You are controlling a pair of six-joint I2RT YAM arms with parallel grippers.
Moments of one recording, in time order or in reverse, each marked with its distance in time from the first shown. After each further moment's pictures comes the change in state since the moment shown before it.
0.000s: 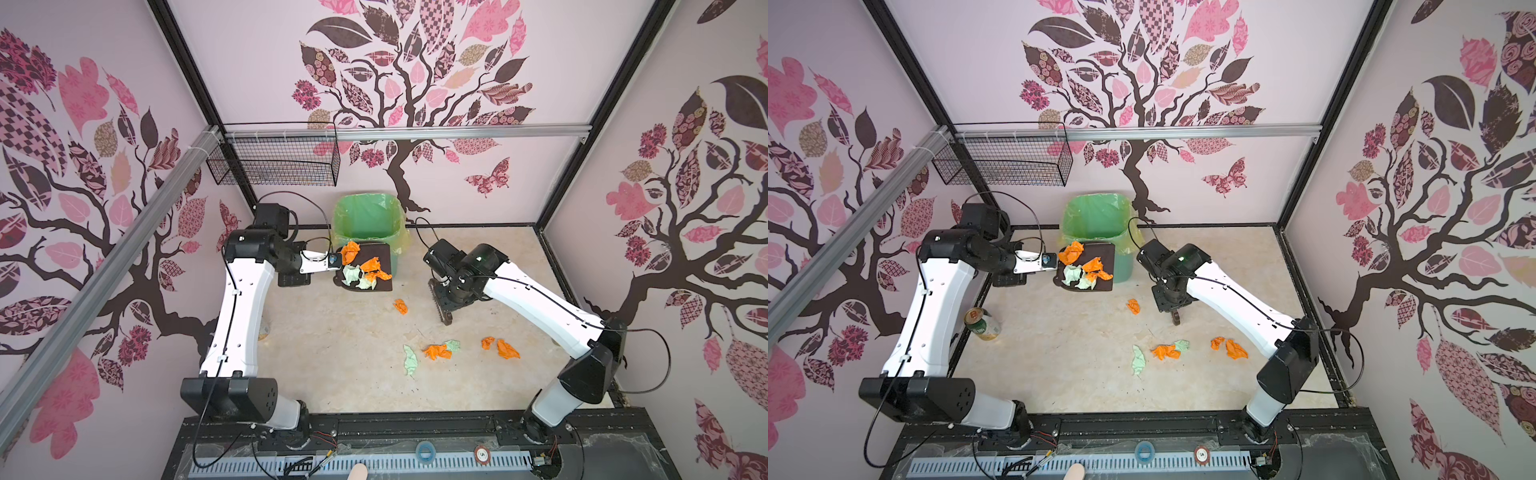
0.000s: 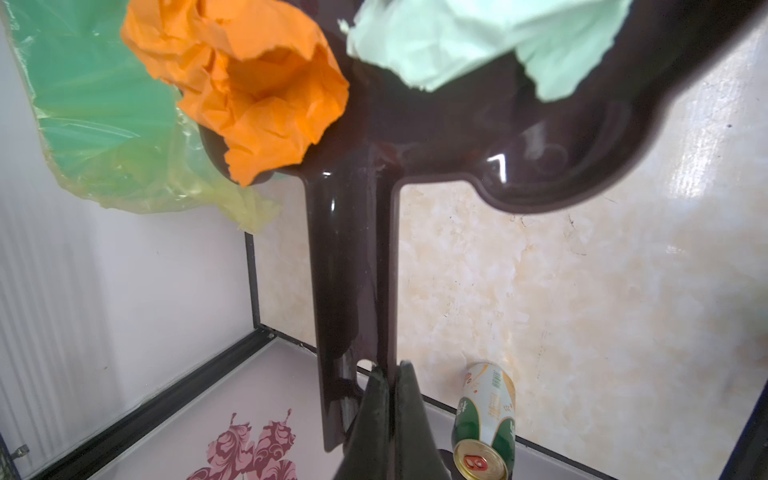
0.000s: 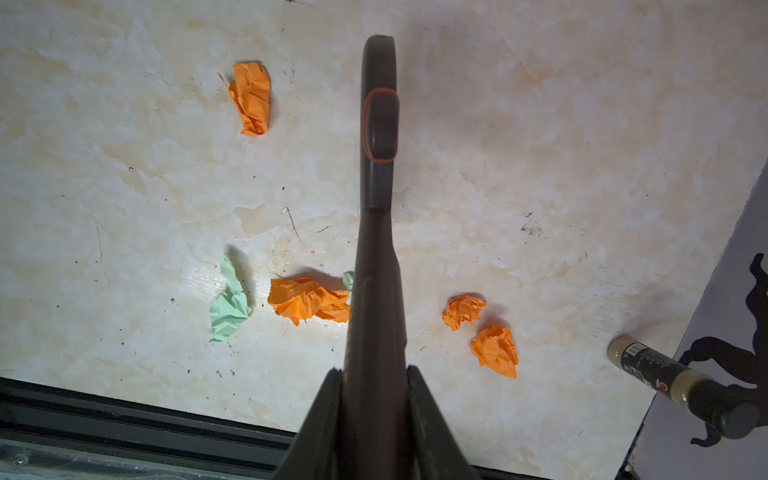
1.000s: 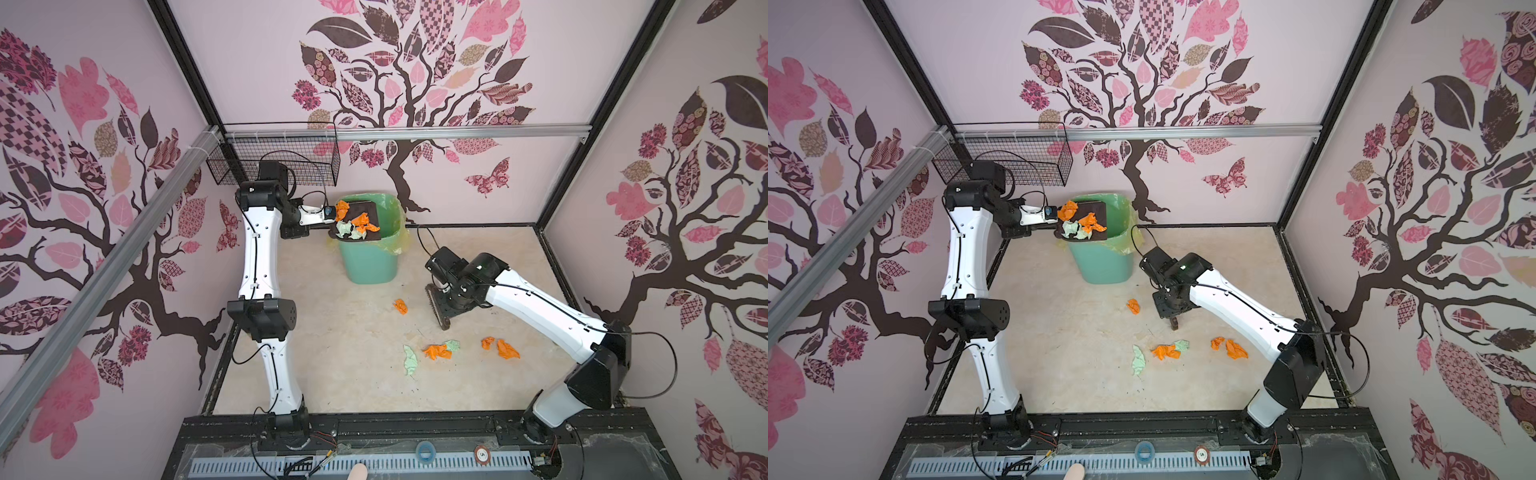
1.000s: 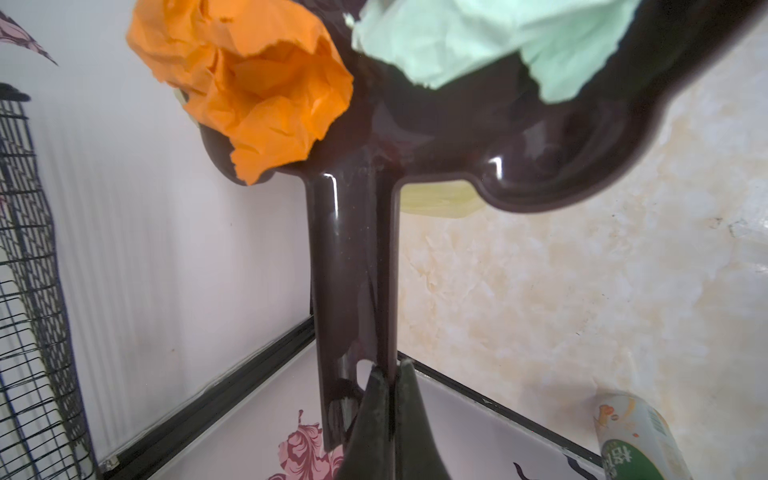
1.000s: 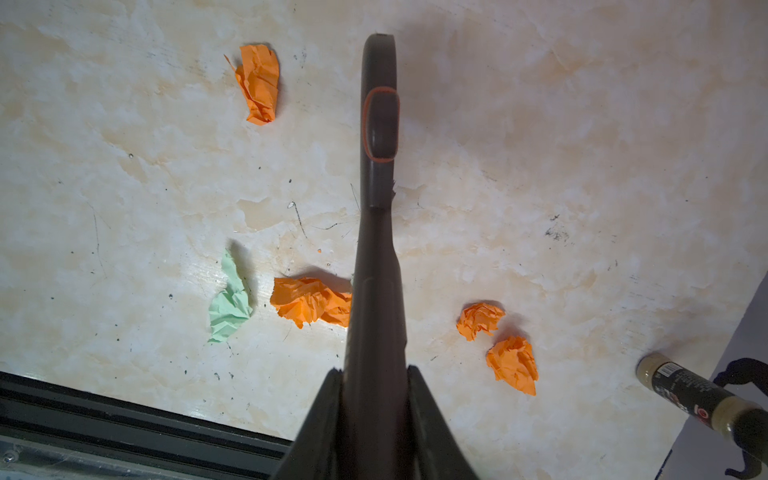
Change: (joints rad) left arm 0.071 0.653 0.873 -0.153 -0.027 -0.013; right arm 0.000 -0.048 -0.137 0.105 -0.037 -0.020
